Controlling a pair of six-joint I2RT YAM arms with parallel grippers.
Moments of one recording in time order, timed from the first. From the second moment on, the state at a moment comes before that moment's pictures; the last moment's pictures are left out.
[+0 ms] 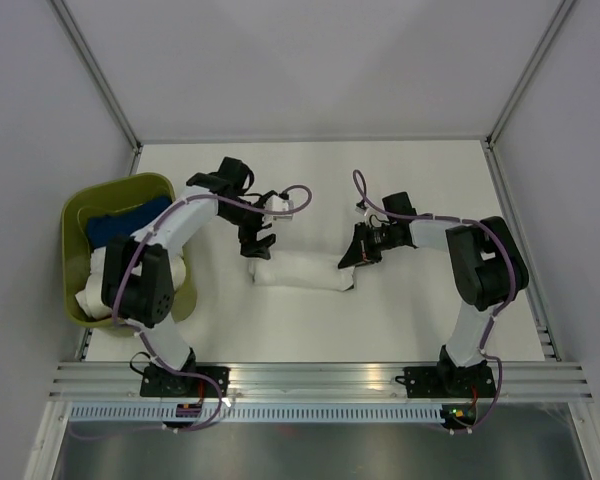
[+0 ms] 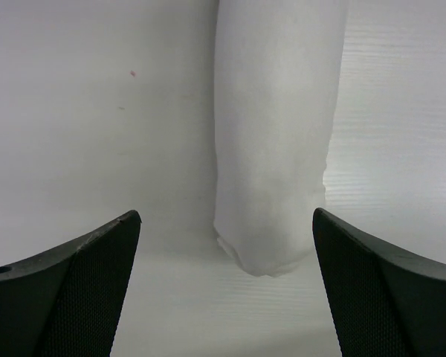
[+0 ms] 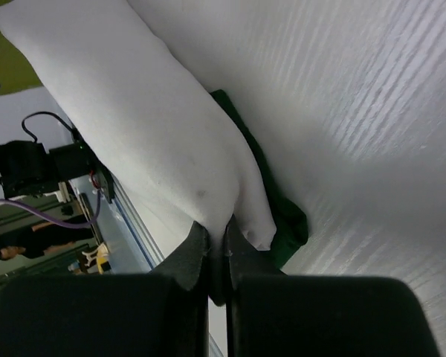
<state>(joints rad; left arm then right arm) -0.32 1.78 1.39 -0.95 0.68 1.15 0.28 1.86 0.97 -0.21 -0.88 0.30</state>
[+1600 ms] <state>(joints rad) -0.68 1.88 1.20 -0.40 0.33 1.15 0.25 1.91 1.05 -0.34 -0.87 0.27</state>
